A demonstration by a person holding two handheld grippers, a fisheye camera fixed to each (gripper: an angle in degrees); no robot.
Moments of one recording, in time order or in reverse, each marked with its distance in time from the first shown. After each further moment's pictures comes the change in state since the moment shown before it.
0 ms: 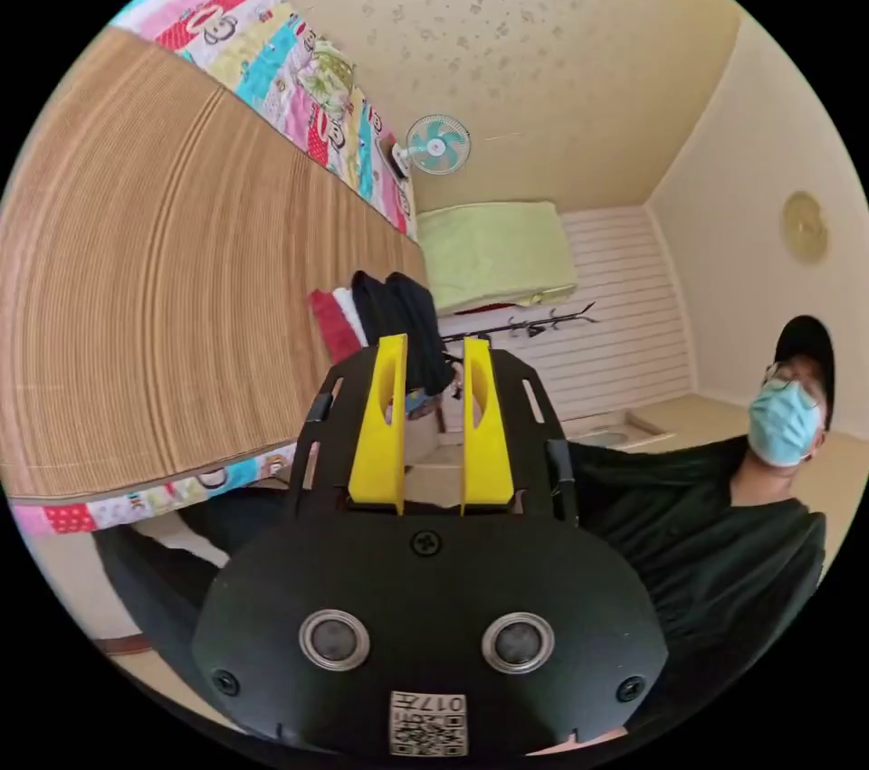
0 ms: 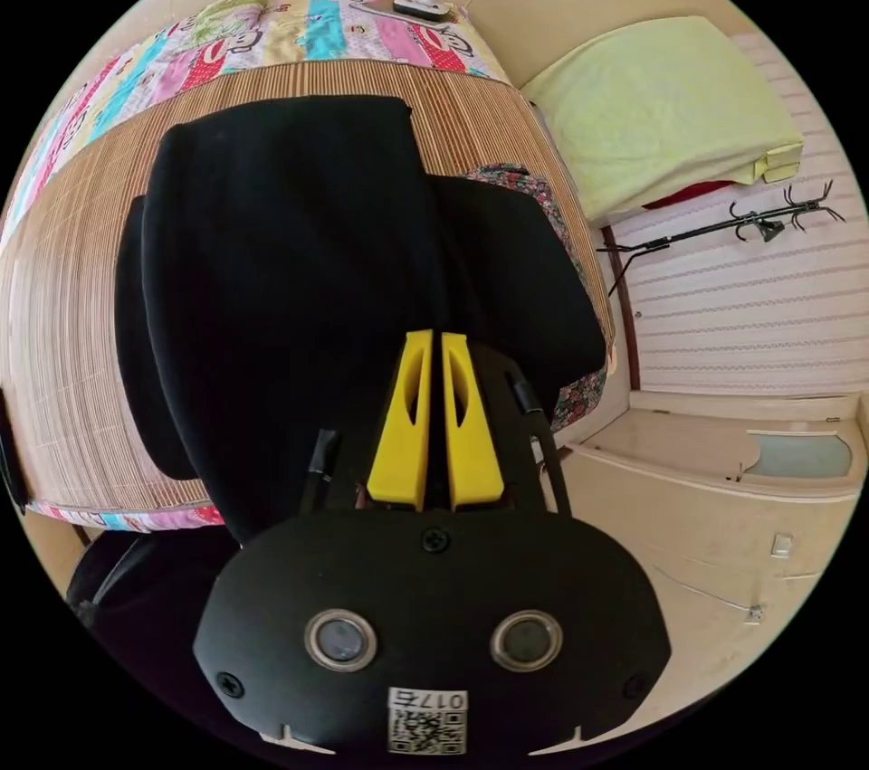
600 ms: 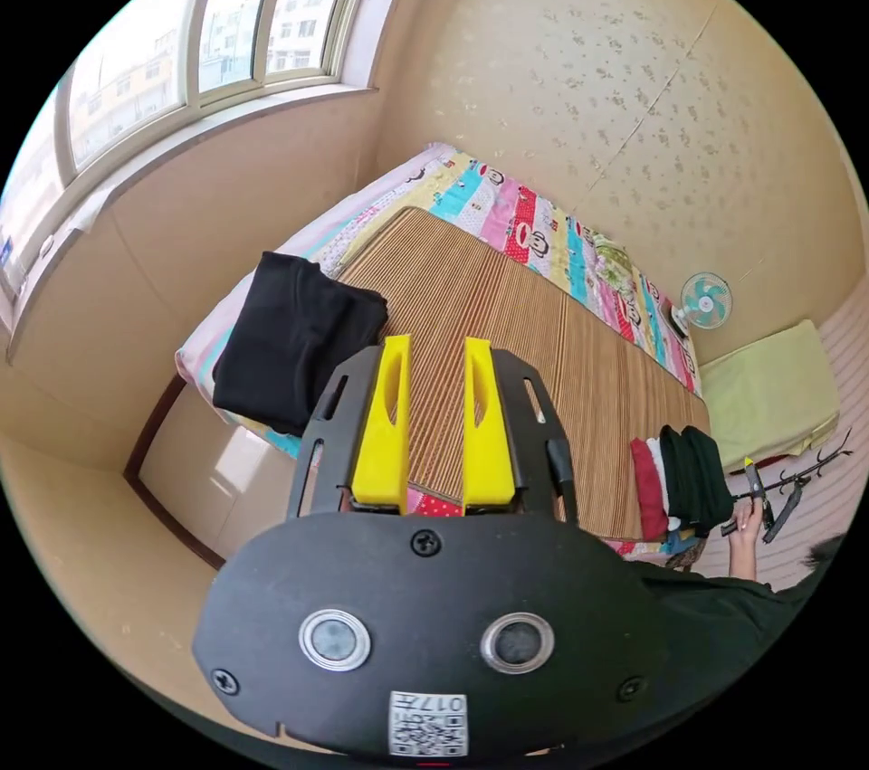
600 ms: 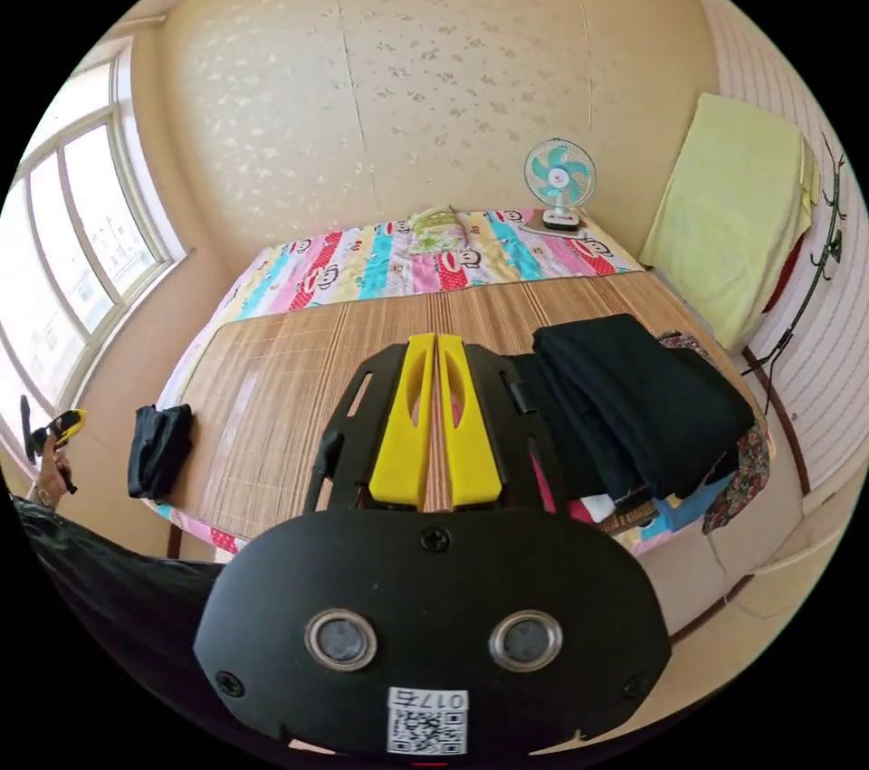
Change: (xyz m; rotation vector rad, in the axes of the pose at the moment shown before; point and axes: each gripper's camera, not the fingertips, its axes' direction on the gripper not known) left arm -0.183 0.109 -0.272 0.390 -0.731 -0.408; right arm -0.127 0.188 -0.212 0.709 -0.784 0.050
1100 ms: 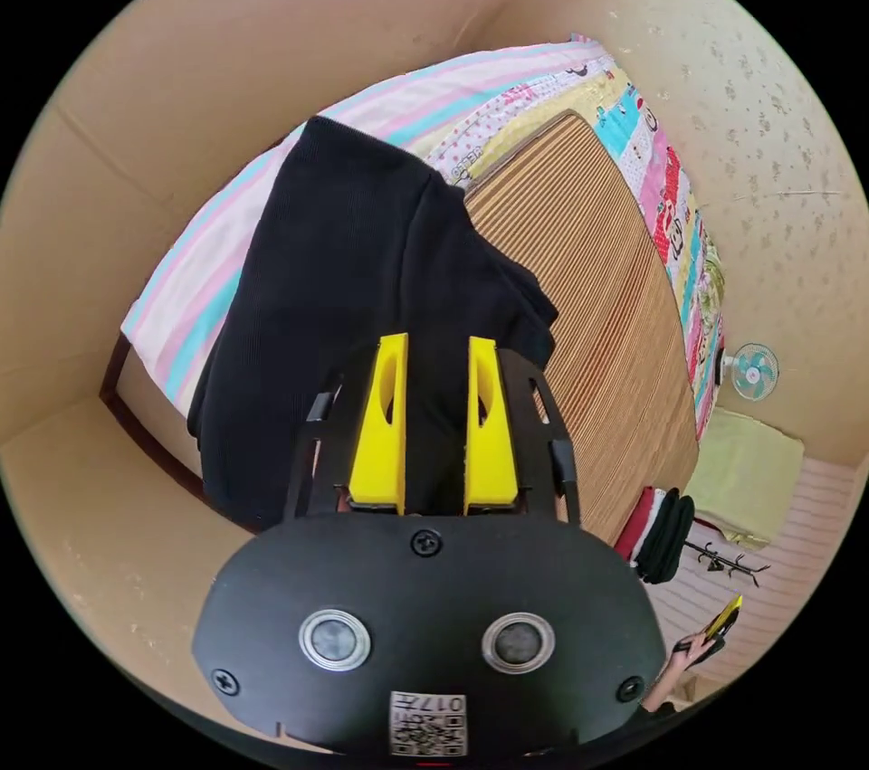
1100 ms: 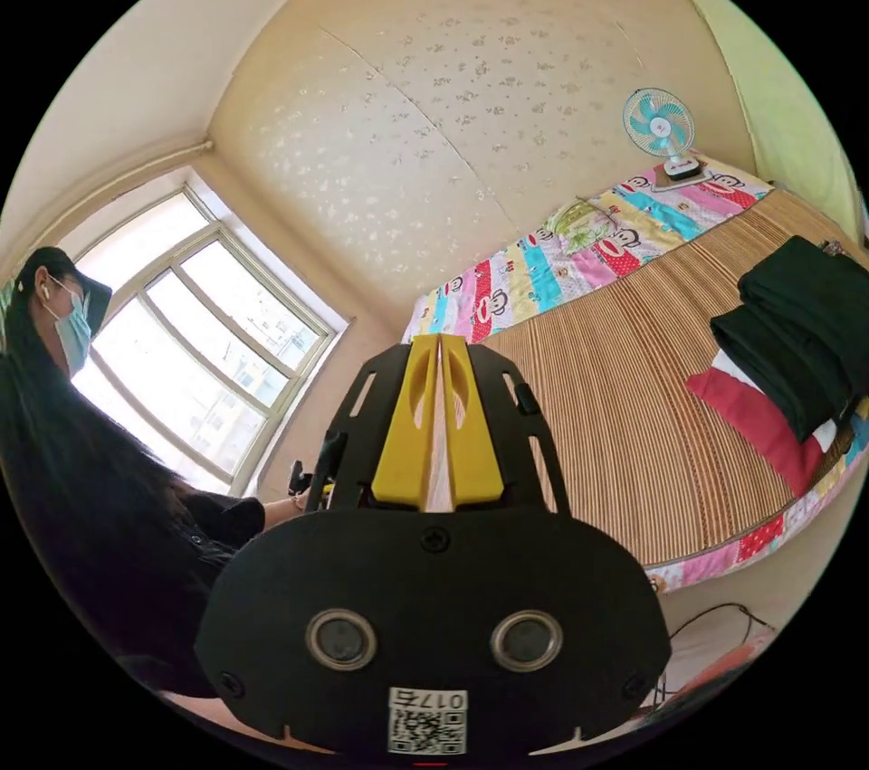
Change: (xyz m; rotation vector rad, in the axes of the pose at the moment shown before) left arm -0.232 -0.132 0.237 -0.328 0.013 -0.291; right arm -0.076 0.011 -0.022 0.047 -0.439 0.200
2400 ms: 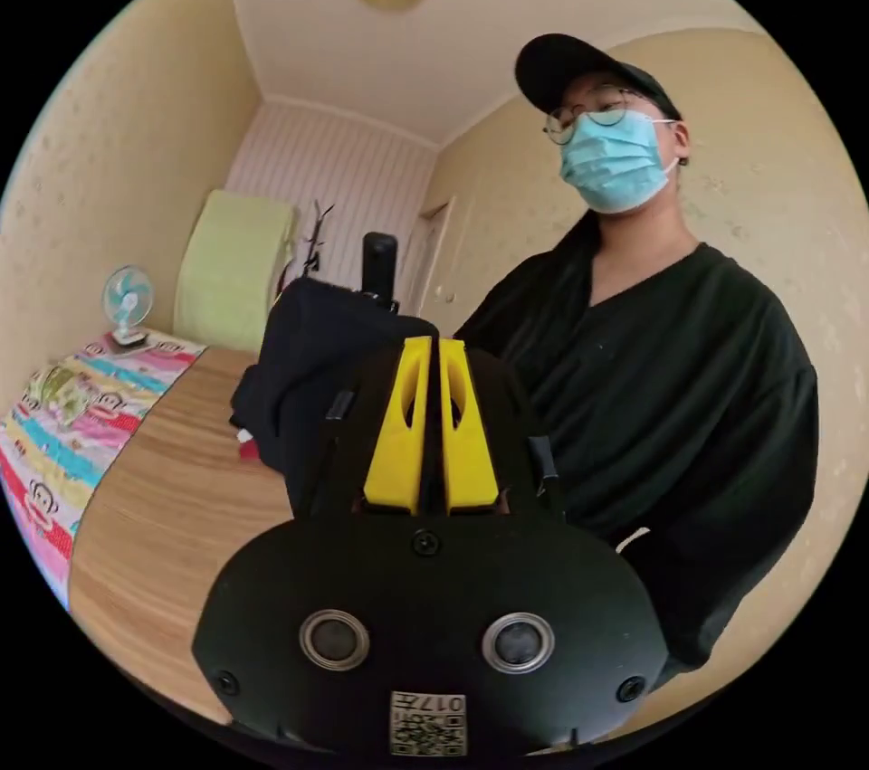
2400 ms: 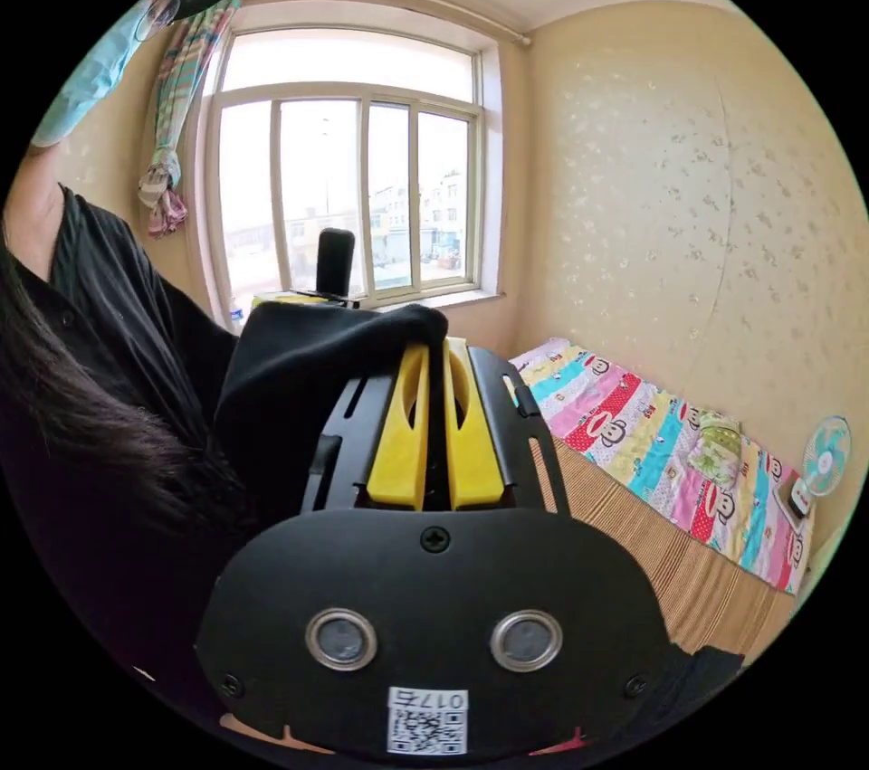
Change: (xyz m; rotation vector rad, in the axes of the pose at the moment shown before) left arm 0.298 0.309 -0.340 -0.195 0.977 1.756; right arm -0.260 -0.041 -0.020 -0.040 -0.075 -0.877
